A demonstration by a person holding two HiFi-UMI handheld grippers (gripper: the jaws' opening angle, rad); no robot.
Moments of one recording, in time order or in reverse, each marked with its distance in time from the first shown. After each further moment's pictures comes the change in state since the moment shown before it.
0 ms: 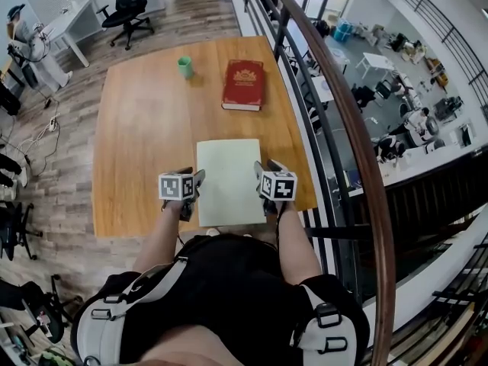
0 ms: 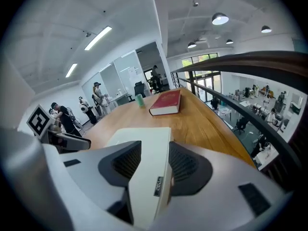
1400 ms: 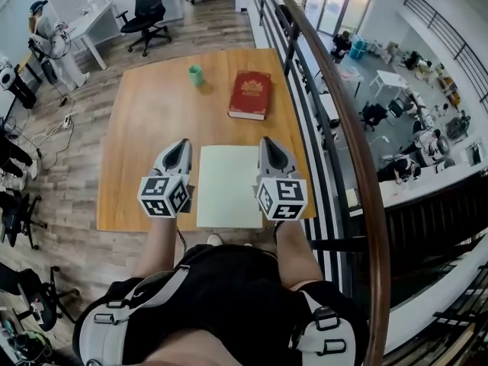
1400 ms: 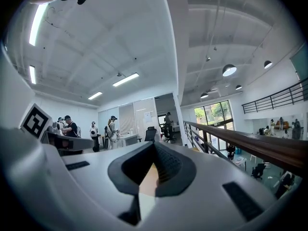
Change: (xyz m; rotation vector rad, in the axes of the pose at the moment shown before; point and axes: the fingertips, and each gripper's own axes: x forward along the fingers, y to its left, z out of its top) left arm -0.168 -0.092 0.161 0.195 -0.682 0.104; right arm -0.149 0.086 0.178 -0.205 -0.607 0.087
